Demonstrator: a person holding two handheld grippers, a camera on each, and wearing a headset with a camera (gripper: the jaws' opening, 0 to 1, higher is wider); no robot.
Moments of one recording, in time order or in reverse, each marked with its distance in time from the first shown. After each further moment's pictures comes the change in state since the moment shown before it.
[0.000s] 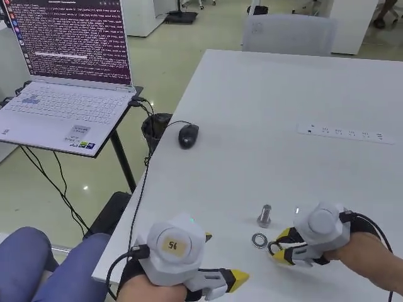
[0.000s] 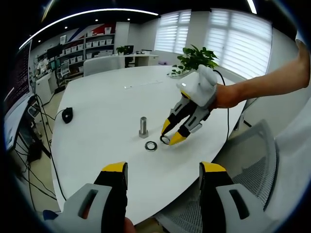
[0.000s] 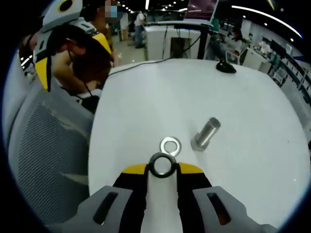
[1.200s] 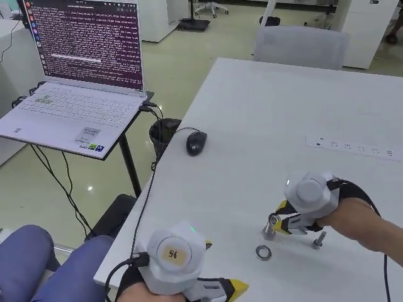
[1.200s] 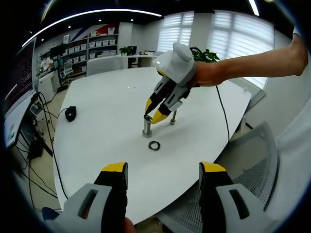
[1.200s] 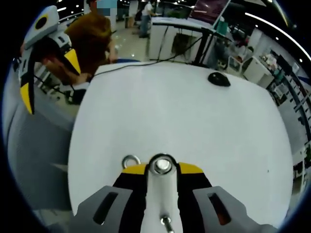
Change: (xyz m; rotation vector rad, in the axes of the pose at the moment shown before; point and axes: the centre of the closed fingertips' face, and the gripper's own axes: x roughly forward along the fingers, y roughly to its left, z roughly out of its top) left arm -0.004 0.007 -0.001 -0.020 -0.013 0.019; right arm 0.004 -0.055 0.046 -0.151 0.100 -0.026
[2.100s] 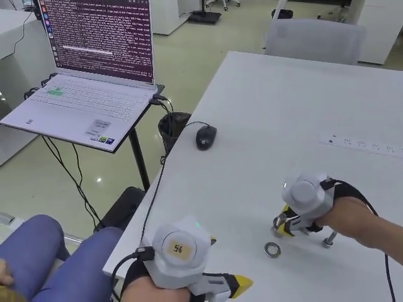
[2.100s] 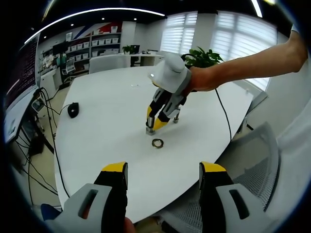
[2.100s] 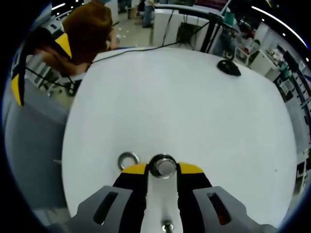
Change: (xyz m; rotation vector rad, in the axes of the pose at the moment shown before) left arm -0.003 0.009 -0.007 -0.024 0.004 0.013; right arm 0.039 0.003 -0.015 -0.003 0.099 0.040
